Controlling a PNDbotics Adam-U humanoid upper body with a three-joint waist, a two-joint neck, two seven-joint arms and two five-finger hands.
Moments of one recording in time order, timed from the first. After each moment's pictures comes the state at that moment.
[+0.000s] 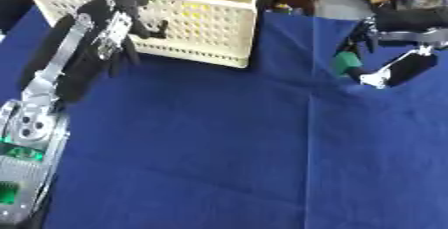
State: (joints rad) left arm -0.58 0.29 -0.06 -1.99 -0.33 0.28 -0.20; right arm -1.17 -0.74 0.43 -1.12 0.49 -0.58 0.58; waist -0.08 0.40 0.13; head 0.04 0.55
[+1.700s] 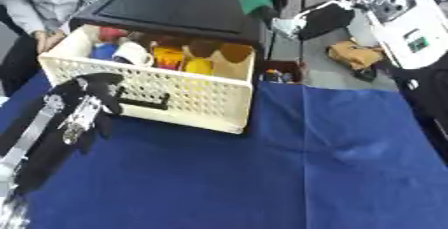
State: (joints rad) left arm -0.59 0.27 -0.07 -1.99 -0.32 0.27 -0.21; right arm -1.45 -0.43 0.09 -1.03 0.54 -0.60 0.56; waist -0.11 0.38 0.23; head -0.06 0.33
